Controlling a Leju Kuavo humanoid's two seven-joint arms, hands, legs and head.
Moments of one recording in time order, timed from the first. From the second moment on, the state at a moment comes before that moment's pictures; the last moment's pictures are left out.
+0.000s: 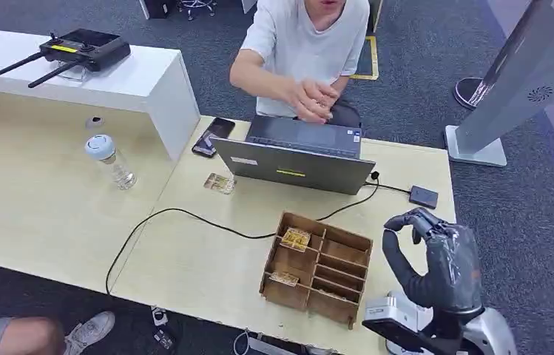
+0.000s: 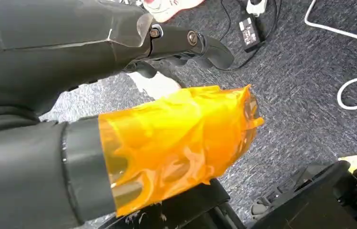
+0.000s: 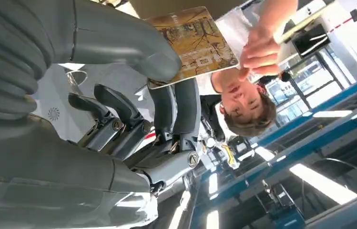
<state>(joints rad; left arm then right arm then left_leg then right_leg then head) 0.00 -0.15 0.16 -0.21 -1.14 0.27 0.02 -0.08 -0.21 0.45 -1.80 0.80 -0.30 -0.13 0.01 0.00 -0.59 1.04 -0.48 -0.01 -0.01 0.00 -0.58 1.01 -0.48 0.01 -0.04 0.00</state>
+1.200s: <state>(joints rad) -0.01 -0.15 0.13 -0.21 -1.21 0.24 0.02 -0.26 -0.08 0.43 -1.57 0.84 -0.28 -0.07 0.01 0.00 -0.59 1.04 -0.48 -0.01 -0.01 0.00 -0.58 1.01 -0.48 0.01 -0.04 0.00</state>
